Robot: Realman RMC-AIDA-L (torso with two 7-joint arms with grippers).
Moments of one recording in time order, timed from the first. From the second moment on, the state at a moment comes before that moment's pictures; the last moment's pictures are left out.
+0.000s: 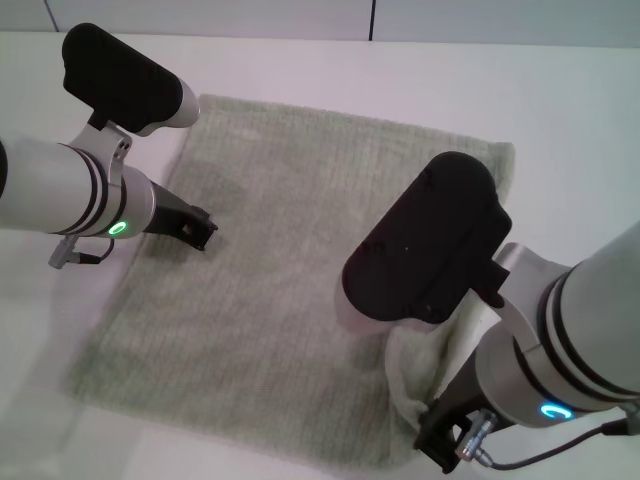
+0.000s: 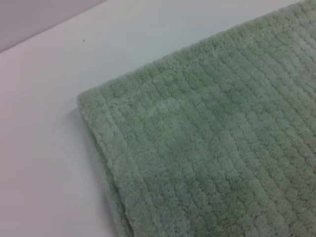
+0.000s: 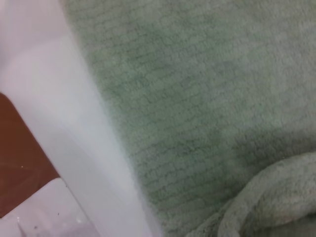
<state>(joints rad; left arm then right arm) -0.40 -2.07 -1.45 -1.28 2.74 -0.95 0.37 0.53 2.09 -2.17 -1.90 0.49 1.80 0.17</state>
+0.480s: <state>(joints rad) -0.41 -2.07 -1.45 -1.27 2.74 -0.96 0.37 0.52 2.09 -2.26 -1.91 0.48 1.85 0.27</state>
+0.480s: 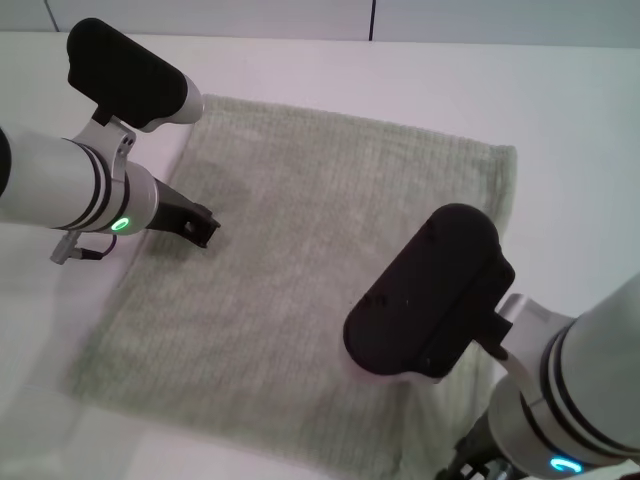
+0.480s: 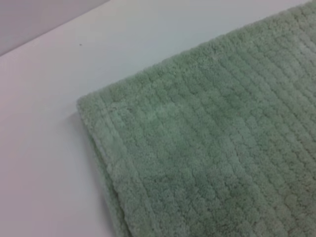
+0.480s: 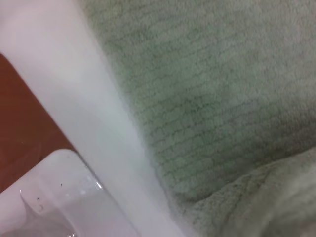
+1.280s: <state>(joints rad) -0.42 -2.07 -1.47 -1.31 2.76 -0.93 0.37 0.48 2.09 -2.23 -1.91 0.24 1.50 0.15</state>
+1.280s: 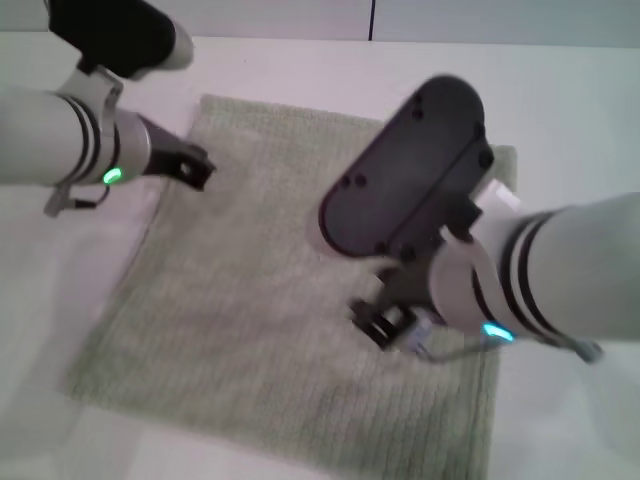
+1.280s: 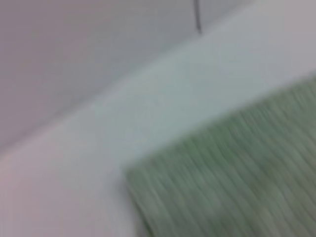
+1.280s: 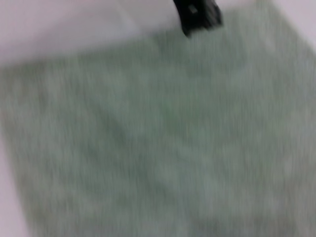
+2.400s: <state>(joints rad) -0.08 -2.07 -1.44 -0.80 2.71 0.93 0.12 0.15 2.08 -2.06 -0.69 0.34 -1.31 0.10</state>
